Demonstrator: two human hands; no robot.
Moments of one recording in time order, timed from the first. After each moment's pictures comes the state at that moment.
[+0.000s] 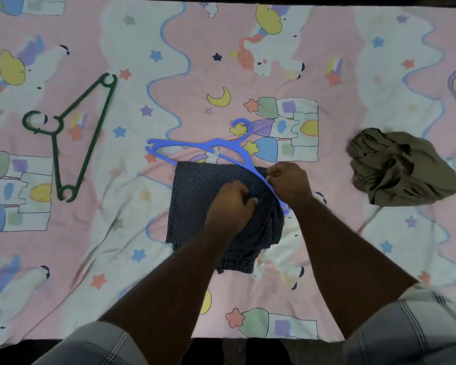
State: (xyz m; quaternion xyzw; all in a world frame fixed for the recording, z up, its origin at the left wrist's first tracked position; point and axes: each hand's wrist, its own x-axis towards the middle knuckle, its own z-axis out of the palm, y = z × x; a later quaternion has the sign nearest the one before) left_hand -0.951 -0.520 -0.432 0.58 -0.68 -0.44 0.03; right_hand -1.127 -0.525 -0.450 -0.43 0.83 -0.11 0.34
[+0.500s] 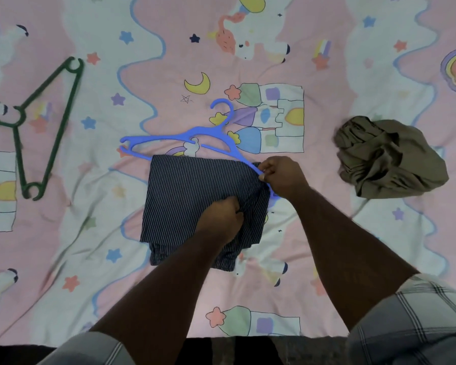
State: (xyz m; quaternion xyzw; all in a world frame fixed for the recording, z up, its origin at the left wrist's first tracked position) left_hand -0.974 -0.493 -0.464 0.54 -0.74 -0.39 -0.11; right_hand -1.168 -0.518 -0.466 -0.47 0.79 -0.08 0.38
